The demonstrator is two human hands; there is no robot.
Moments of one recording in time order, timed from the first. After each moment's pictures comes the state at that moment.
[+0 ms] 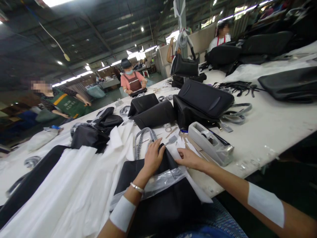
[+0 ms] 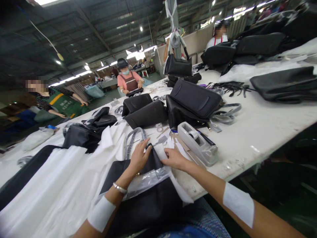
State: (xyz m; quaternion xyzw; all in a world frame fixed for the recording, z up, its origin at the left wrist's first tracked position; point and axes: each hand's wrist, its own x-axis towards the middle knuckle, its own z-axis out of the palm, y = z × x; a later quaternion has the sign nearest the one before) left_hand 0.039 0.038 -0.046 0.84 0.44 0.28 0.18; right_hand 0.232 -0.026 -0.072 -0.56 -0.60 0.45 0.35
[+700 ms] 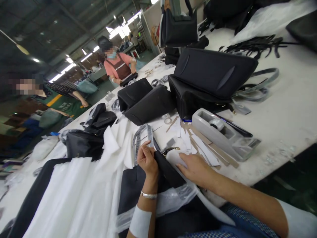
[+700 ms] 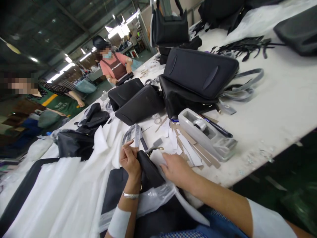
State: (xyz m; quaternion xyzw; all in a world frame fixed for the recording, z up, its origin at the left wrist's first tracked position) left_hand 0.063 0.046 -0.058 0.57 0.43 0.63 0.31; right_hand 0.212 -0.043 -0.068 -0.66 -0.67 0.28 0.18
